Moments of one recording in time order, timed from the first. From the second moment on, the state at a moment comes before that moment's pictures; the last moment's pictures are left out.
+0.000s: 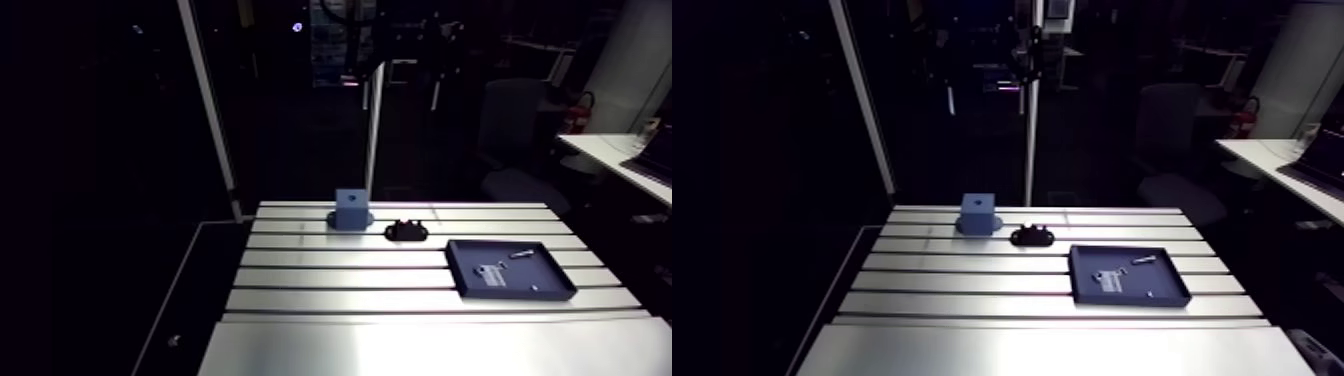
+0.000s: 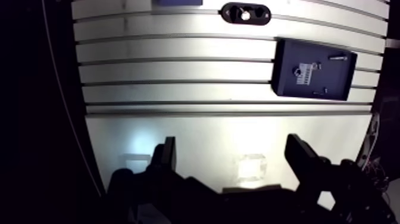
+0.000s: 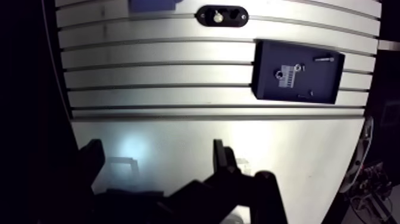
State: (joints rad) arm -0.03 -1.43 1.42 -1.48 -1.59 -1.61
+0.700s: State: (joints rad) arm -0.03 -1.40 1.45 -1.60 -1.62 -1.62
